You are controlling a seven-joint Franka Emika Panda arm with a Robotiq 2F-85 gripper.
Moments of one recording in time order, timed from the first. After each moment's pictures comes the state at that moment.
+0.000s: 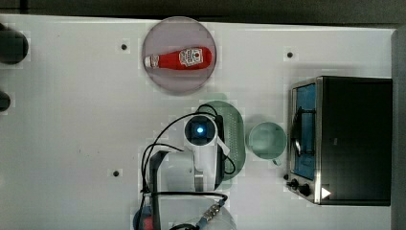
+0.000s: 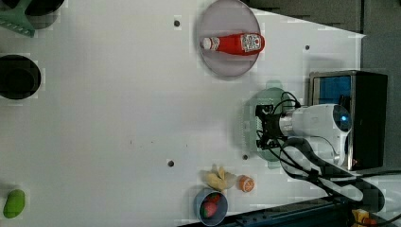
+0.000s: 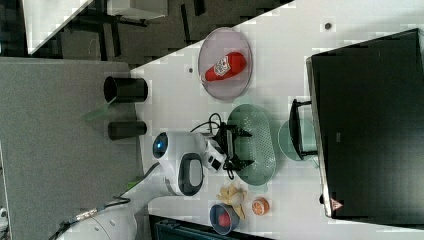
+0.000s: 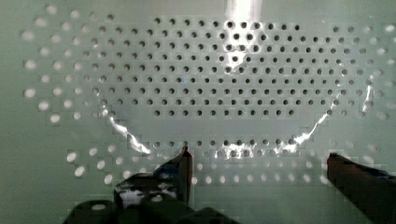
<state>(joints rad) 0.02 0.38 0.03 -2.45 -0.02 1.12 0.77</state>
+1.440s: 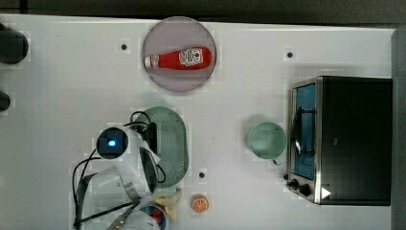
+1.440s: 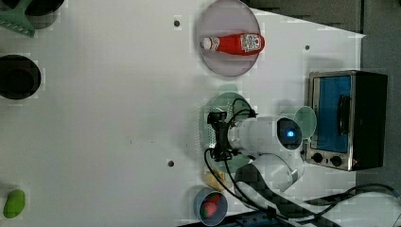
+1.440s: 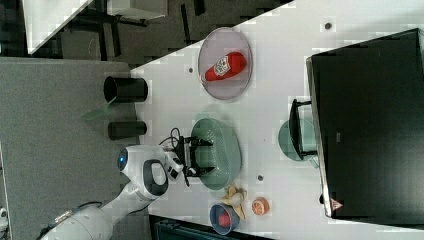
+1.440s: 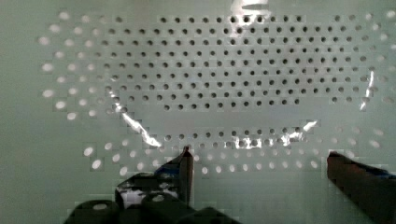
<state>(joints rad) 0.32 0.41 0.13 -2.38 0.01 1.12 1.14</state>
